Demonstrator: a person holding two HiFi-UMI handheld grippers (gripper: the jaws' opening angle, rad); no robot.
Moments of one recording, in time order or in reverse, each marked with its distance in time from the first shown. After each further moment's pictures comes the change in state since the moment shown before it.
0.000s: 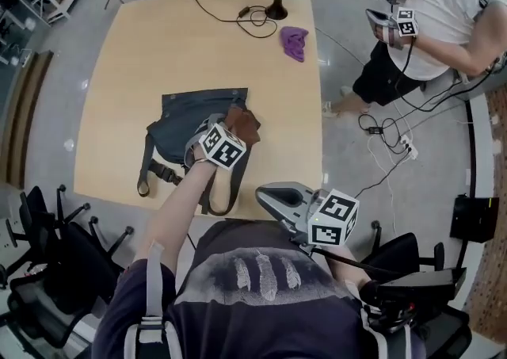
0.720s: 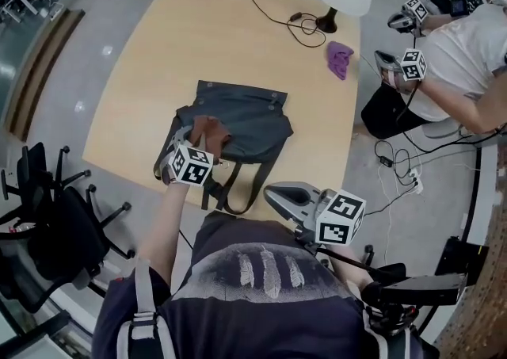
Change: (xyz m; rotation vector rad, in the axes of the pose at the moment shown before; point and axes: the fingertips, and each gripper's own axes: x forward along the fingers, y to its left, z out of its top) left arm -0.084 0.095 -0.174 -0.303 0.010 0.305; right arm 0.062 0.006 0.000 -0.016 0.132 0.129
